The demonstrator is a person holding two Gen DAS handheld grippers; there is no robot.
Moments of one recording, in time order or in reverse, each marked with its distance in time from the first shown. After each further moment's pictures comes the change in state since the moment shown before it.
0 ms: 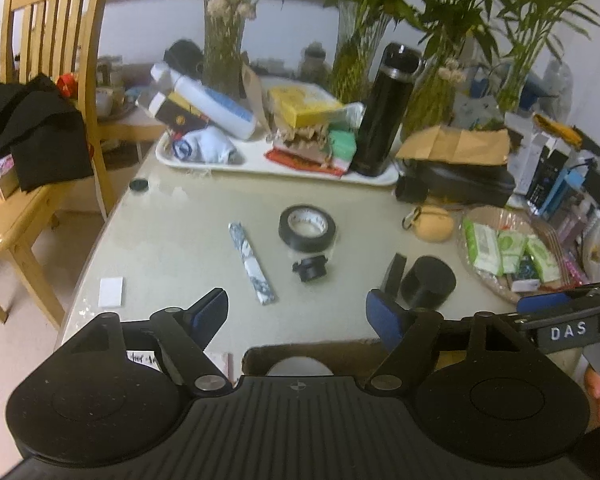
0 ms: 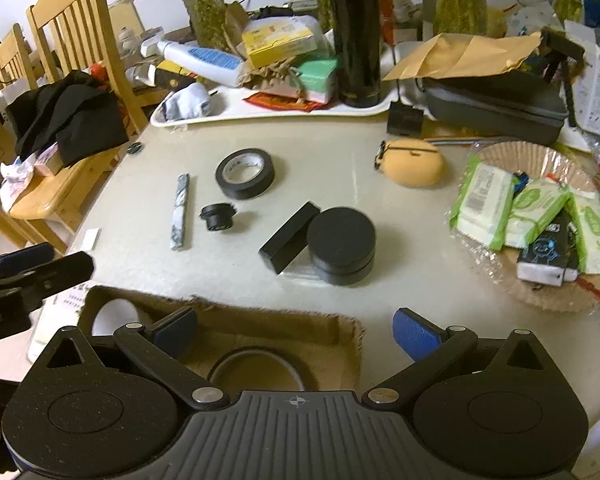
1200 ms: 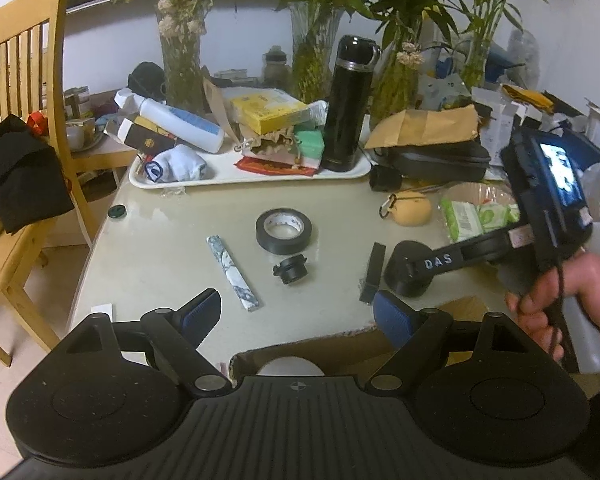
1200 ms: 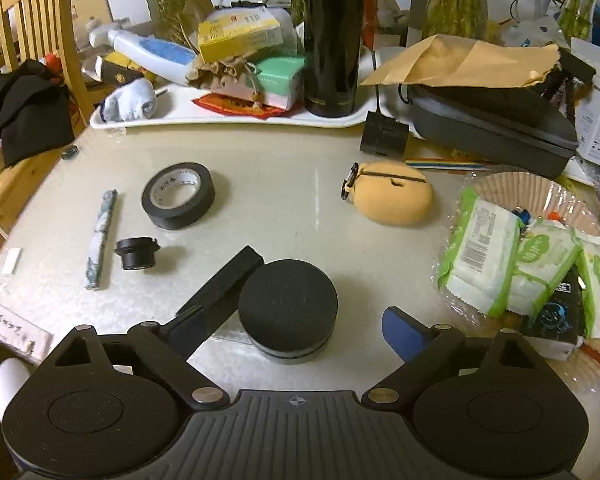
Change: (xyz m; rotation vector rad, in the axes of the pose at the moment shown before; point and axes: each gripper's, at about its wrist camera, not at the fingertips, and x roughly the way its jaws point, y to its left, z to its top) left arm -0.001 -0.015 -0.004 0.142 0.009 -0.040; right arm 0.081 -0.019 0.035 -0.049 -0.010 -0.121
